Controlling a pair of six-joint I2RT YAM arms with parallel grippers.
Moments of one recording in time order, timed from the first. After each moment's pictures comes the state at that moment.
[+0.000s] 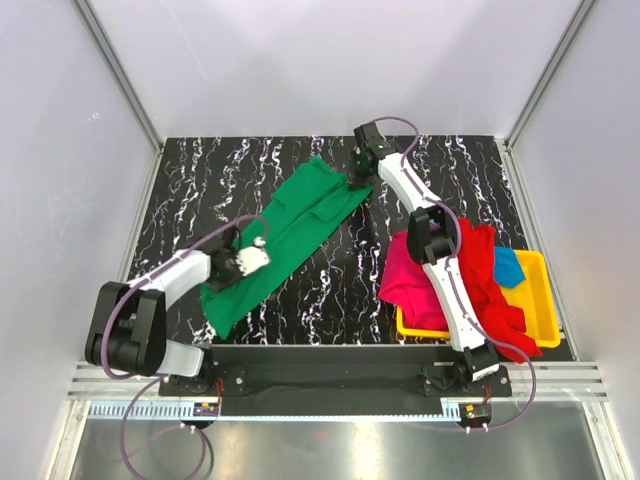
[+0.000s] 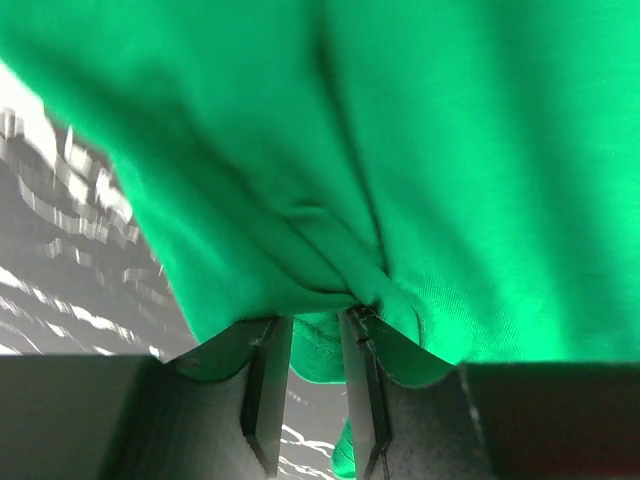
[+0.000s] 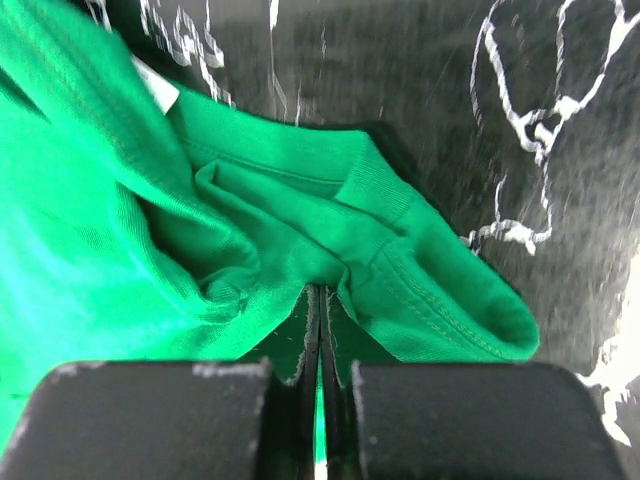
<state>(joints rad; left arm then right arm) -0.15 1.40 0.68 -0.56 -0.03 0.87 0.37 2.73 2.62 -0.87 -0.07 0.46</state>
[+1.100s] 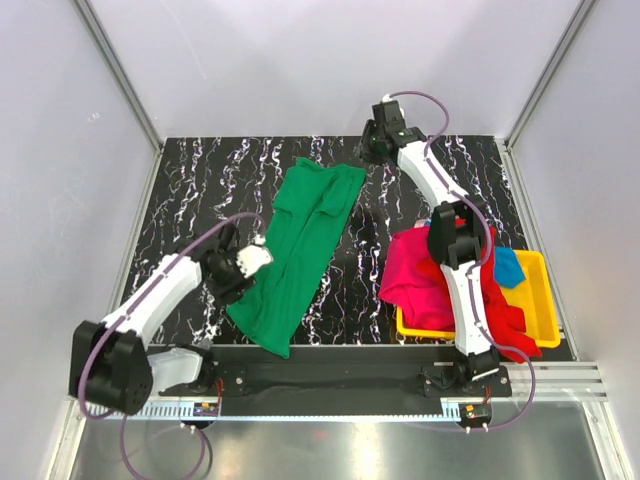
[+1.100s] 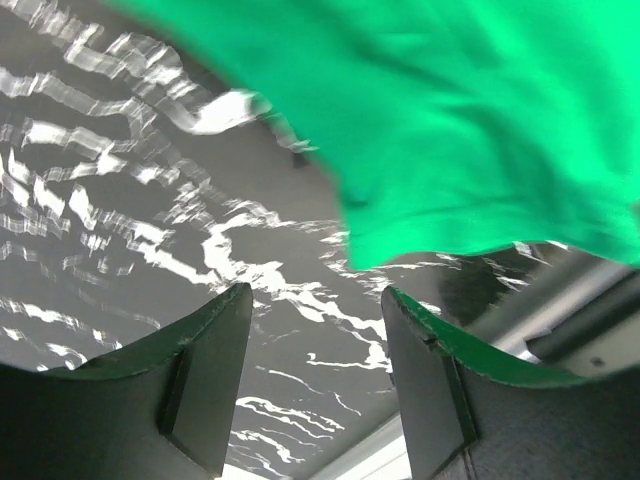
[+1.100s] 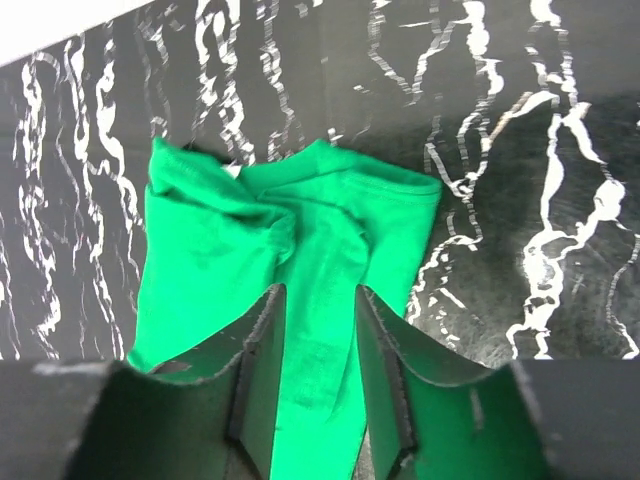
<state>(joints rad) -0.31 1.17 0.78 -0.92 0.10 0.75 0.33 2.42 2.31 -0.62 -0.01 0.58</state>
